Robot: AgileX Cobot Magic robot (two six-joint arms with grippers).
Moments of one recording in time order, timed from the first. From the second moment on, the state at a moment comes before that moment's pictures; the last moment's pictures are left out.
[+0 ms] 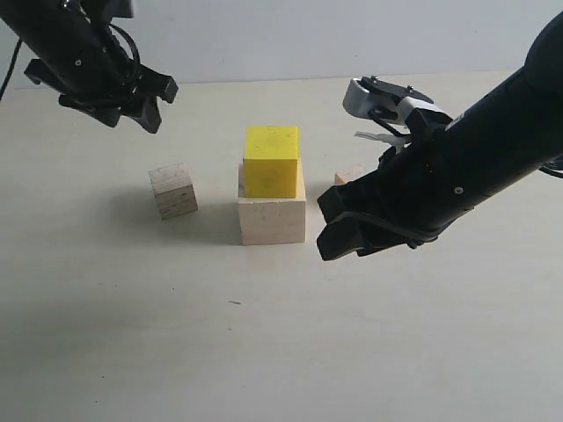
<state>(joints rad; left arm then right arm) -0.34 1.89 -1.48 -0.04 0.87 -0.03 0.46 1.52 -0.85 0.73 0.77 -0.42</state>
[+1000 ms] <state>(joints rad) -0.39 2.13 -1.60 -0.08 0.96 -0.45 0.46 1.52 -0.85 0.73 0.75 -0.42</state>
